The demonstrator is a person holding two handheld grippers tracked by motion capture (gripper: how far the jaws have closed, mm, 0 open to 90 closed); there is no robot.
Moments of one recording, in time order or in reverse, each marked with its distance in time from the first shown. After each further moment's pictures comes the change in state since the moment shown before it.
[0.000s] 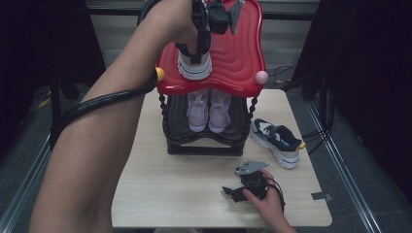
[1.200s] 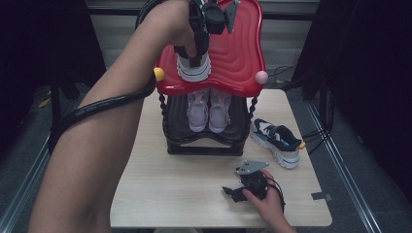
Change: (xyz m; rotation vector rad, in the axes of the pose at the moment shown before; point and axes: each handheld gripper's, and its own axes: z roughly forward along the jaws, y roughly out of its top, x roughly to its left) left arm -0.001 -0.006 0.004 -0.020 0.025 -0.083; right arm 0.000 0.000 0.000 0.000 0.000 0.000
